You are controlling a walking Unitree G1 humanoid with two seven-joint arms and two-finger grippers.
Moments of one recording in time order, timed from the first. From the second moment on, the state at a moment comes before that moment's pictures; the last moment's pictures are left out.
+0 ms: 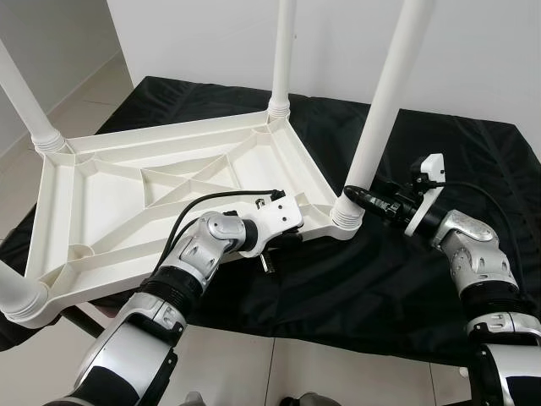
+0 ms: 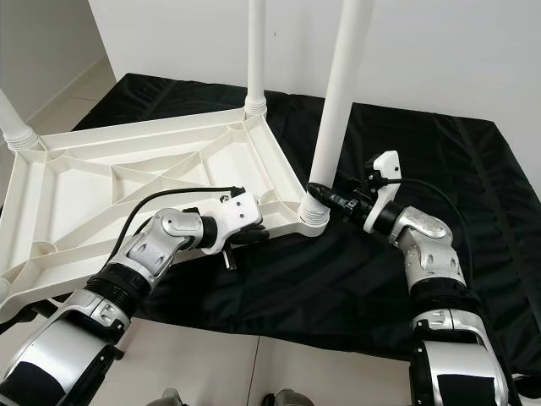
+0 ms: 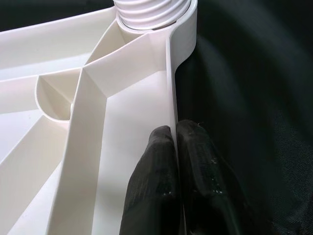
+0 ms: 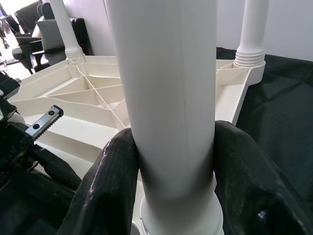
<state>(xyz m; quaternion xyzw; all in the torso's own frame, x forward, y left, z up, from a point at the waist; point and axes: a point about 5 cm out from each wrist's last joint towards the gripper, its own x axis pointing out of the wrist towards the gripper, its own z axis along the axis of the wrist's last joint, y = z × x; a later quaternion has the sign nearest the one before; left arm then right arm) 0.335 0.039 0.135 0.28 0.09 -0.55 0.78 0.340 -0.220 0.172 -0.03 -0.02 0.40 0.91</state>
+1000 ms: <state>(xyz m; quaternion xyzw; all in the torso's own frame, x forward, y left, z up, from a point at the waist) 0.334 0.039 0.137 0.27 0.10 -0.55 0.78 0.321 -0.209 0.159 0.01 -0.07 0.33 0.94</state>
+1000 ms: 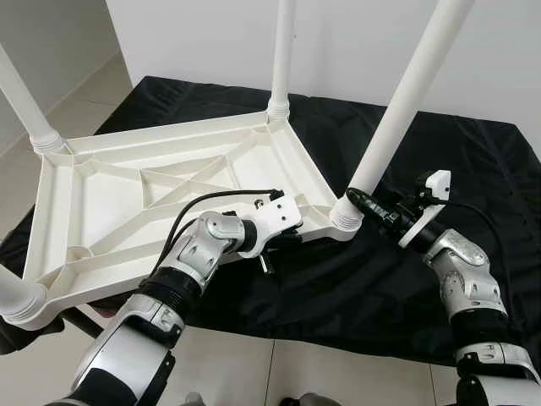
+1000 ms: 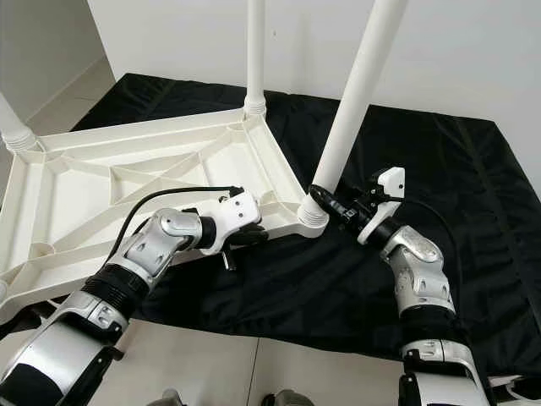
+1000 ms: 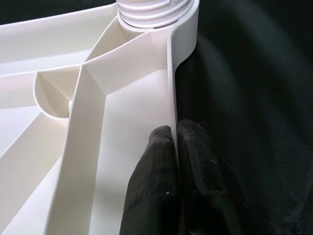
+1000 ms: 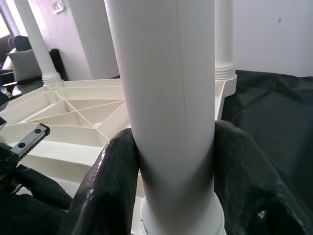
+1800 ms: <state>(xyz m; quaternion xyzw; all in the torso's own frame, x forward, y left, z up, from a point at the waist) 0.334 0.041 0.137 0.27 0.10 -0.55 0.78 0.317 -0.190 0.156 0.03 -0.09 0.26 0.96</state>
